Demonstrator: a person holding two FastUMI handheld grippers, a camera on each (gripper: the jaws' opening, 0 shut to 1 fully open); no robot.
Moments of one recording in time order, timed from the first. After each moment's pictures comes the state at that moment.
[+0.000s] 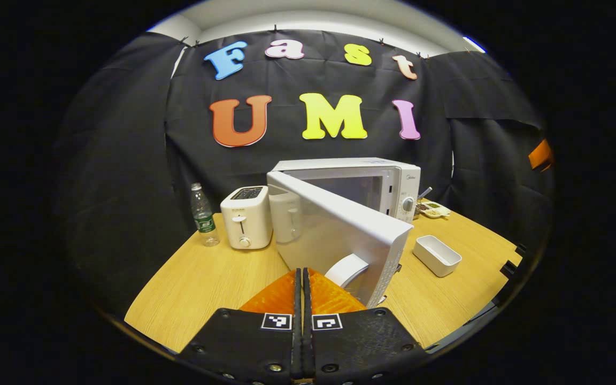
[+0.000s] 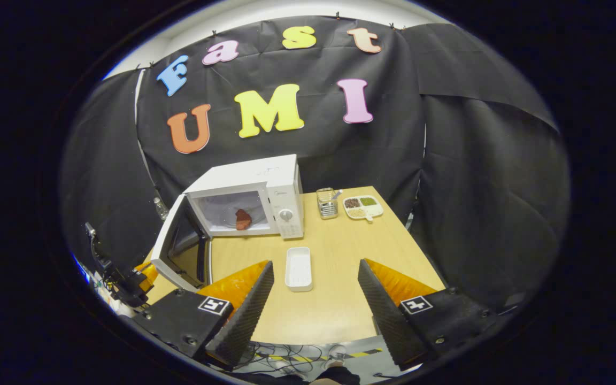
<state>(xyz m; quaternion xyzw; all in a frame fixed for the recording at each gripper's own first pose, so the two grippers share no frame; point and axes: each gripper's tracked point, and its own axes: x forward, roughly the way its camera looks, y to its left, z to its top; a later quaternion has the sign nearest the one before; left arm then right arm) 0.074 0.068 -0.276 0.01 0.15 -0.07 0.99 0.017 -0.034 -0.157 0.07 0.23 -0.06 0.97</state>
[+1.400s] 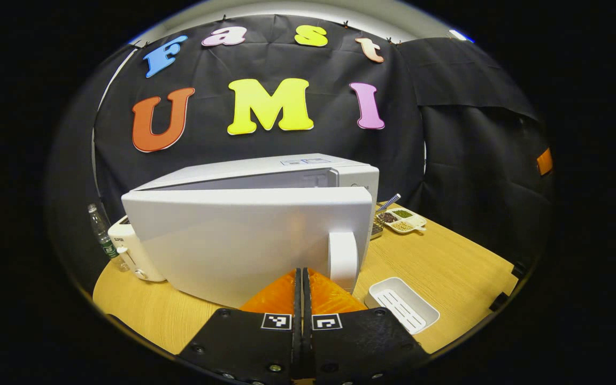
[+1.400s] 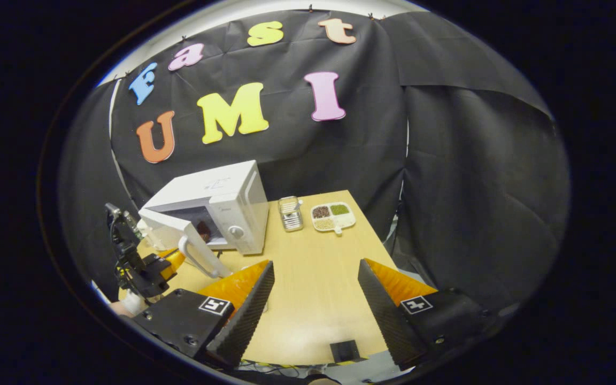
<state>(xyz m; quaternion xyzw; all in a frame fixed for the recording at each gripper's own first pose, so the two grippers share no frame) 0.229 -0.124 -0.287 0.01 0.17 -0.15 0.97 0.091 -0.156 -0.166 0.08 0.24 -0.09 0.96</state>
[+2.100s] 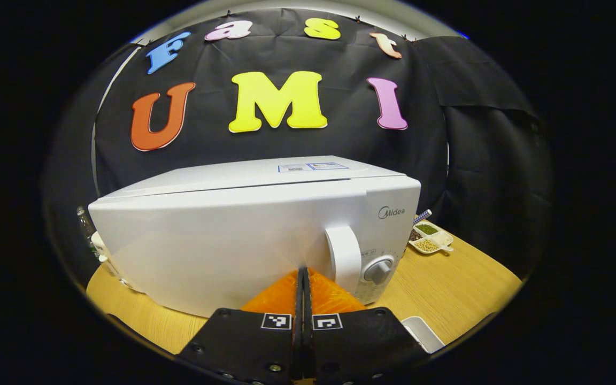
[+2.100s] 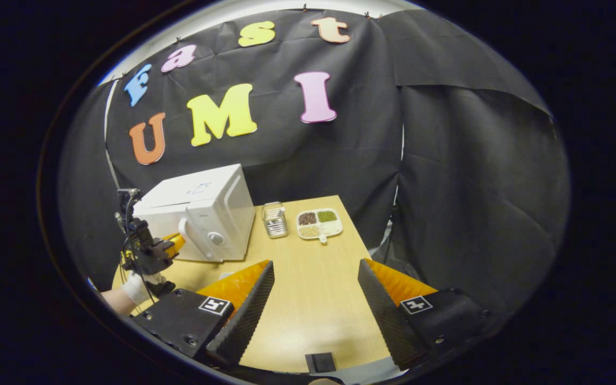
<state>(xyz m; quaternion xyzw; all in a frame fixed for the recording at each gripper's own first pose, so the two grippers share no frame) 0.306 -0.148 -0.292 0.01 0.16 -0.11 0.98 0.113 -0.209 -0.162 0.08 0.23 -0.09 0.96</state>
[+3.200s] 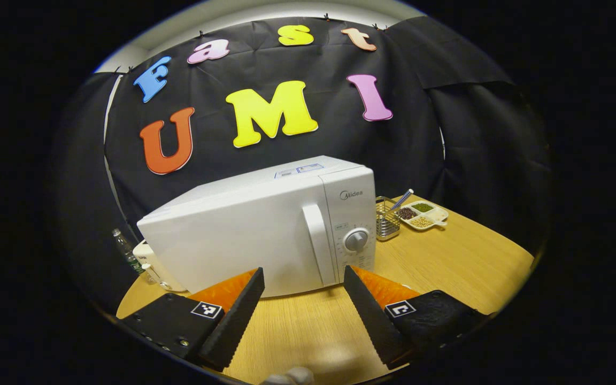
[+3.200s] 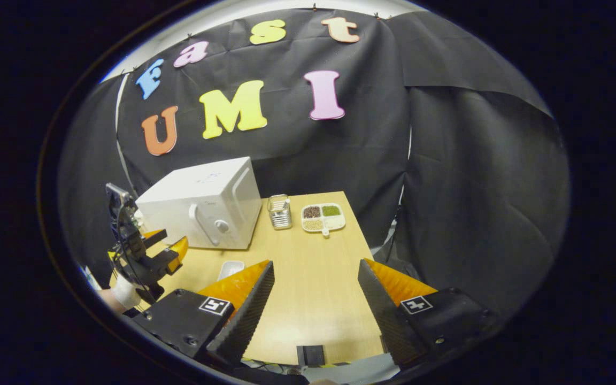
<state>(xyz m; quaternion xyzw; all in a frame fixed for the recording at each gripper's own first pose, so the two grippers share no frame) 0.215 -0.149 -0.259 0.08 0.15 -0.08 0.98 0.078 -0.200 -0.174 0.05 0.25 -0.06 0.97</state>
